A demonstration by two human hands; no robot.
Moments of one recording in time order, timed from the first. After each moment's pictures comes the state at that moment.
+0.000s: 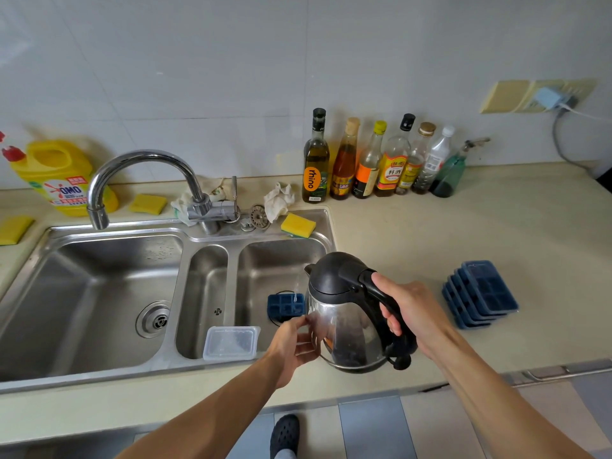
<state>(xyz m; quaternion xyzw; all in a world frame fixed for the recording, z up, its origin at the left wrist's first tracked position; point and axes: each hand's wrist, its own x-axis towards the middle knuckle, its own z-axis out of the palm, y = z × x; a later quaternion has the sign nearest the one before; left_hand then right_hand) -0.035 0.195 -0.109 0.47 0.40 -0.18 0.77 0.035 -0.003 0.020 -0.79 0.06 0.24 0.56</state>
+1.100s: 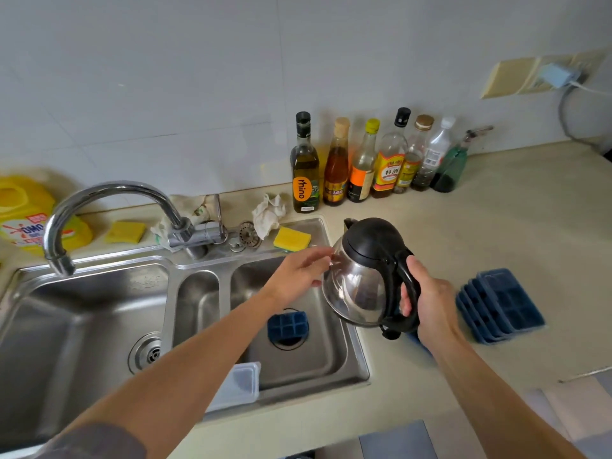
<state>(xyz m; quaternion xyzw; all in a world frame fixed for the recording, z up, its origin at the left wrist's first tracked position) 0.114 0.241 -0.035 0.75 0.06 -0.14 0.64 0.113 -0.004 -0.042 -0.70 0.20 0.09 0.68</state>
